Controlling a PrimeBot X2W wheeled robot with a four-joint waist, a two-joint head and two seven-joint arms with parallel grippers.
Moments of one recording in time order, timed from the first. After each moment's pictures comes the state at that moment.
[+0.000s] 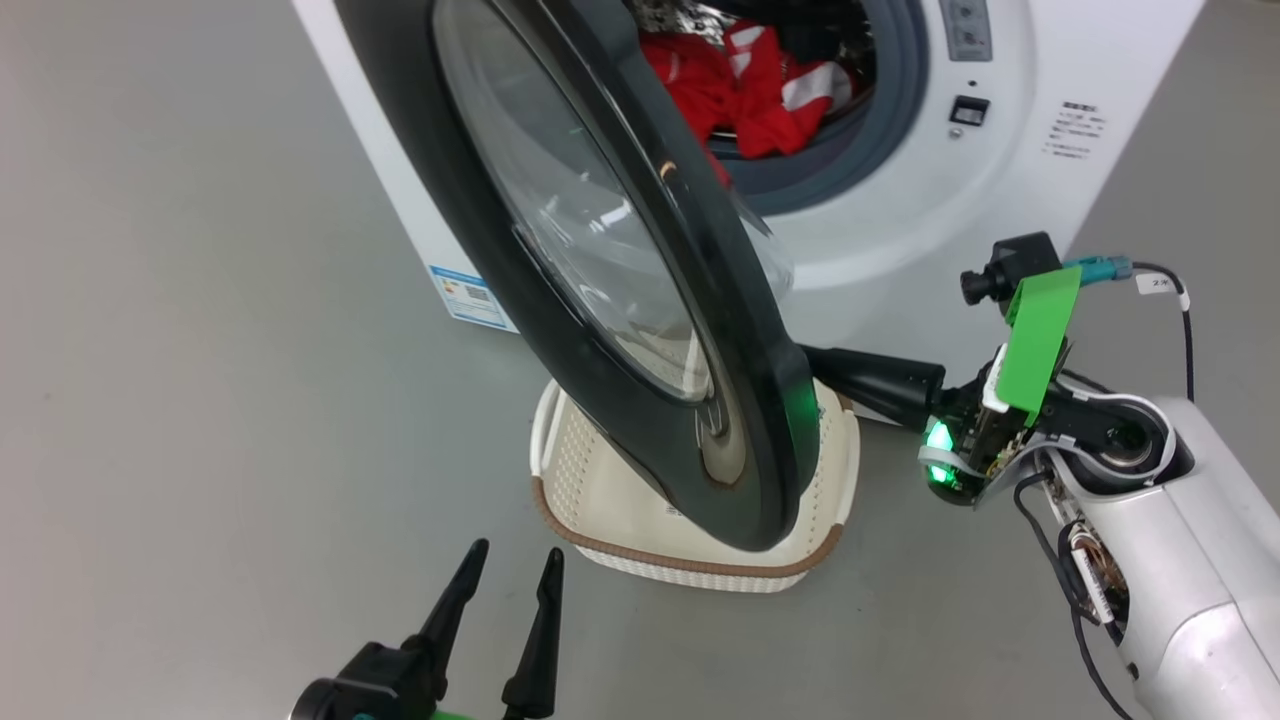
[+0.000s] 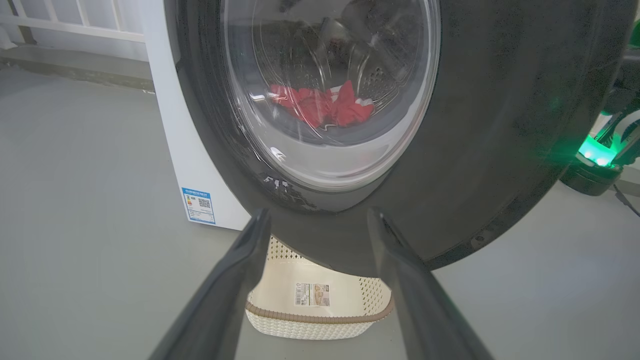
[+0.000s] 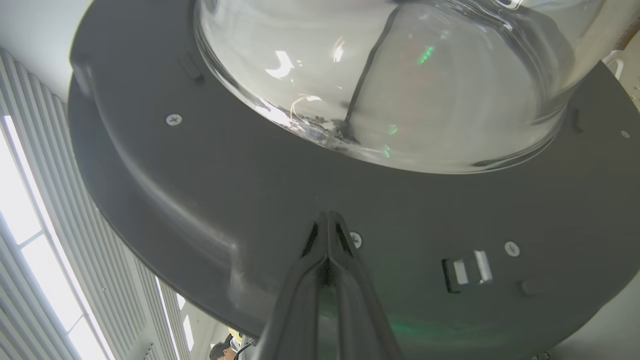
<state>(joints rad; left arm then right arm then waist) -0.08 0.04 -0.32 0.20 -0.32 0.03 -0.25 -0.64 -0.16 0.21 0.55 1.78 0.13 0.92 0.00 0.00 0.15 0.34</state>
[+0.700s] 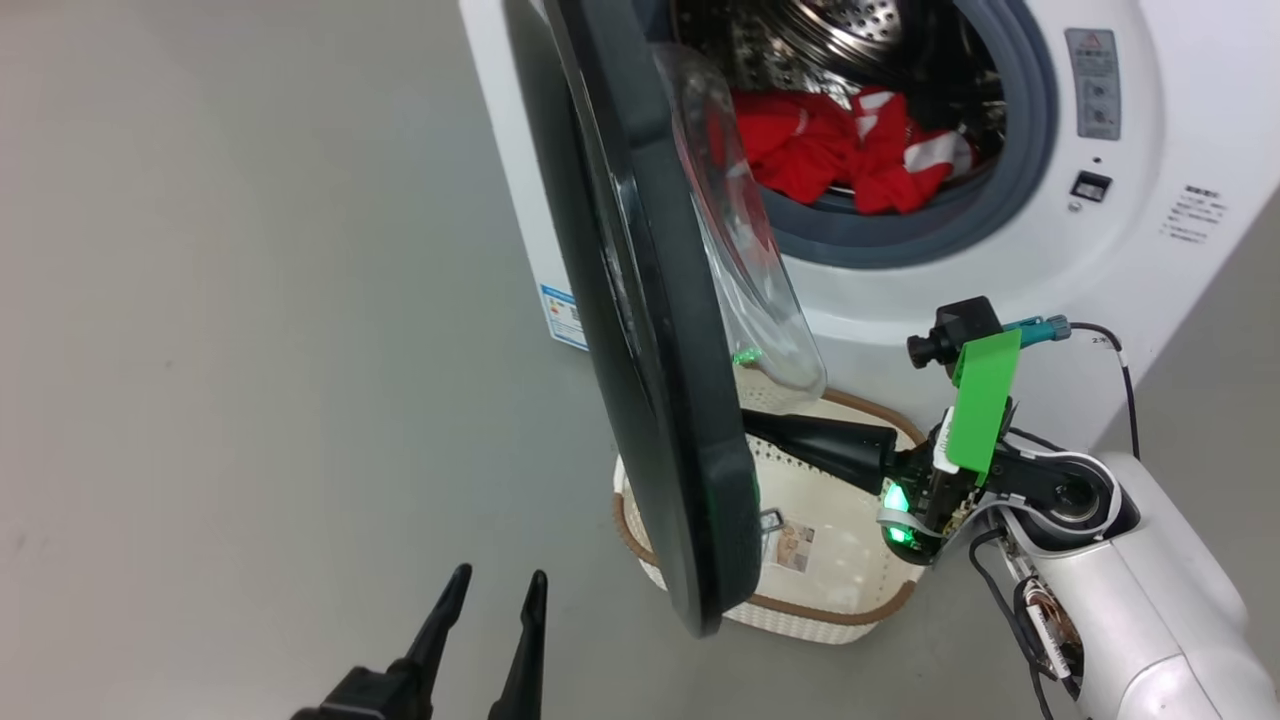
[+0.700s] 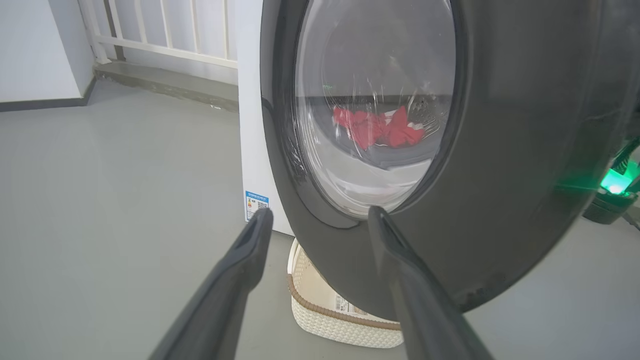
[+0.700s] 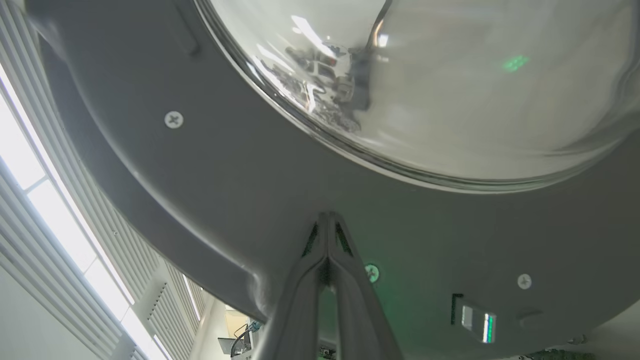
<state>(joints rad) -0.03 0.04 -0.30 0.20 -0.31 0.03 -0.25 -0.55 -0.09 0.21 0.53 1.74 0.13 0.93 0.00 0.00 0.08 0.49</state>
